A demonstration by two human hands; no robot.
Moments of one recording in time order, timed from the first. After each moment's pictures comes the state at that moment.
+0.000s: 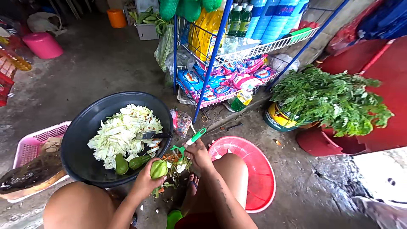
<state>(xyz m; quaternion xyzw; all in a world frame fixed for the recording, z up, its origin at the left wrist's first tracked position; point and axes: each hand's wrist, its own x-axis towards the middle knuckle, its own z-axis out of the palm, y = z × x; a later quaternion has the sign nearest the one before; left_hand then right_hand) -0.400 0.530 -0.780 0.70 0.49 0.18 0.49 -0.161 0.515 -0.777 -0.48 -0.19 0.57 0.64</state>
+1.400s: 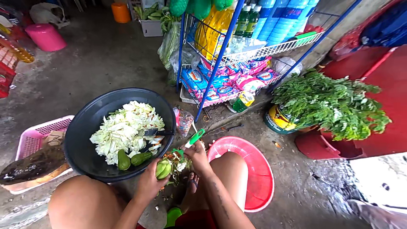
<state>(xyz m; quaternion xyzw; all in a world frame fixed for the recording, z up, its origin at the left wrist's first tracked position) -0.393 0.507 -0.780 0.76 0.54 0.16 0.33 -0.183 0.506 -0.786 -0.52 -0.28 0.53 0.61</state>
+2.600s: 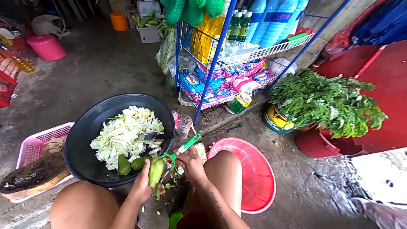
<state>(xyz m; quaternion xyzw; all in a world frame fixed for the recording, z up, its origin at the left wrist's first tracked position) -0.400 0.523 -0.774 0.30 0.48 0.30 0.77 -0.213 0.496 -0.755 -0.42 -0.20 0.58 0.67</state>
